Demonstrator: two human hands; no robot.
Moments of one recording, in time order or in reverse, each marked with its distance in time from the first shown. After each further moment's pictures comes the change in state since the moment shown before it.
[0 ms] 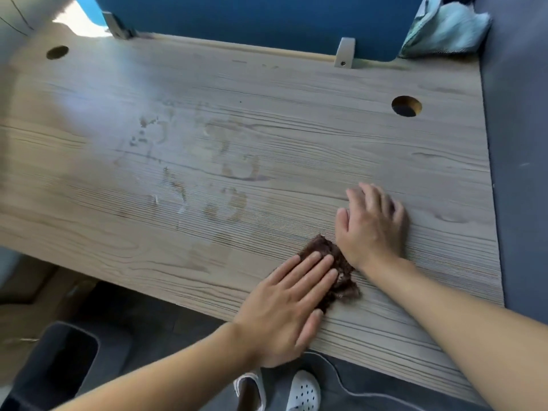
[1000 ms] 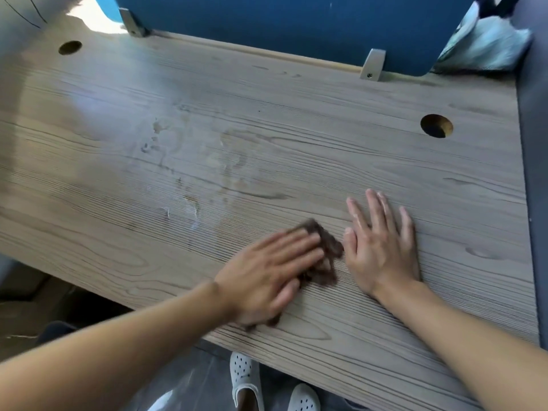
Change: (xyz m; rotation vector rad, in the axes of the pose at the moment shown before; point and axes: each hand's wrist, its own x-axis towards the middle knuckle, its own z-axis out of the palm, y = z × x) left_hand 0.021 -0.108 -0.015 -0.015 0.005 -0.034; right_hand 0.020 -0.011 0.008 -0.152 -0.212 -0.131
